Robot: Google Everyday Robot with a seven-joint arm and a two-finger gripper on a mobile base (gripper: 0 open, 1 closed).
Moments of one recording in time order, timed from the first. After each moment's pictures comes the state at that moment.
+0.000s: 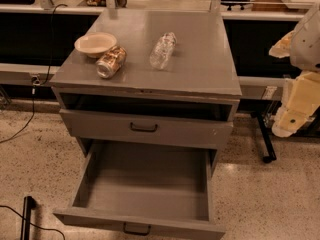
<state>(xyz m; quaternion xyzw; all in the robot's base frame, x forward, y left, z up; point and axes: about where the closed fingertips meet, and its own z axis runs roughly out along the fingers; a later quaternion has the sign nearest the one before) 0.438 -0.217 0.976 -0.60 0.78 -0.03 0.16</state>
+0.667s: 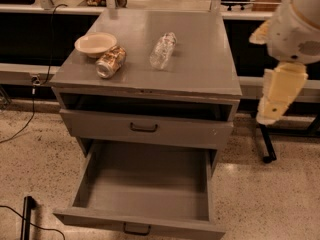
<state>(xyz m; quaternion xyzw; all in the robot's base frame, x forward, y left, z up) 0.461 -0.194 0.985 -0.64 0.74 -0.08 0.17</state>
